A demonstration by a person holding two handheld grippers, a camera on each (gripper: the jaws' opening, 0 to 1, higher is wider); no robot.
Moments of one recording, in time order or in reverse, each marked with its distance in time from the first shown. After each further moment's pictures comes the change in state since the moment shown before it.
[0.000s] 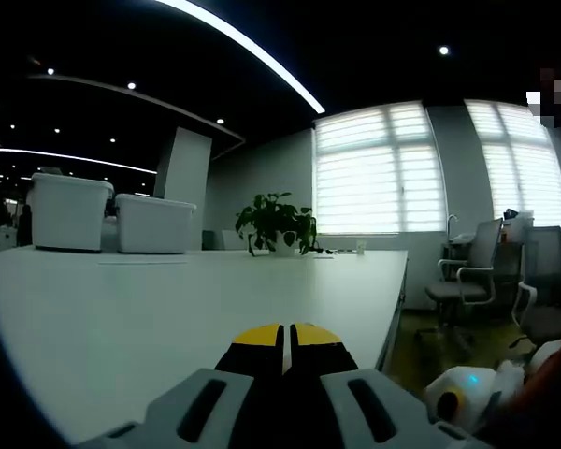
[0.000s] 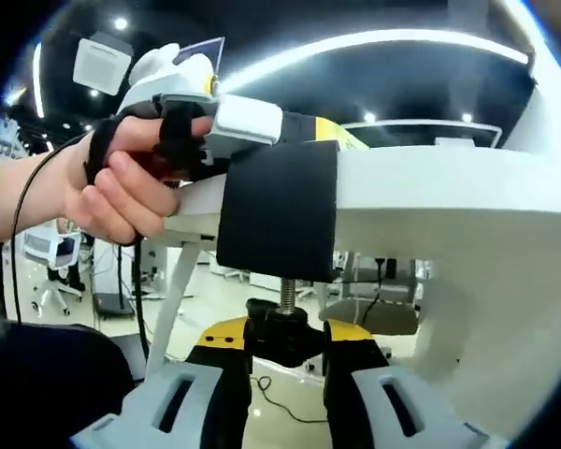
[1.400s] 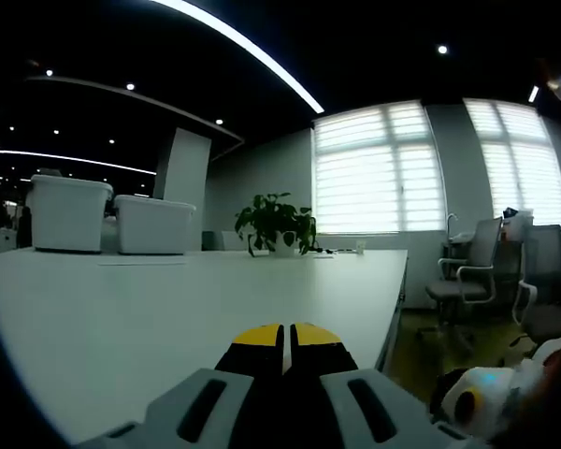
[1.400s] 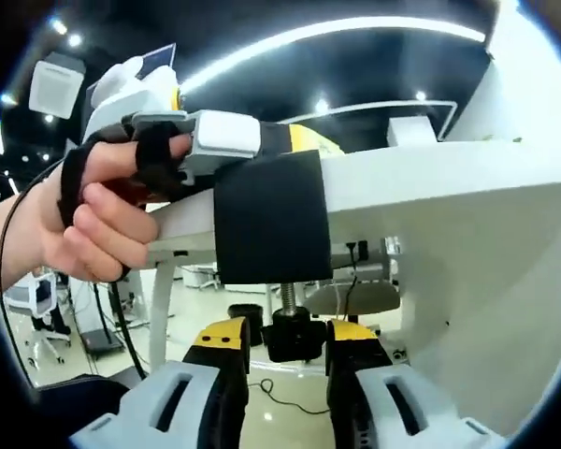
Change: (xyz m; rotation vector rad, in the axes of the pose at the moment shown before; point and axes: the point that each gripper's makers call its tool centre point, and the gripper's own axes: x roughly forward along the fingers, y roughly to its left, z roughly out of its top) left arm 0.001 0.001 -0.001 0.005 0.000 -0.001; right arm -0.008 -0.005 0.006 0.224 0.014 -0.228
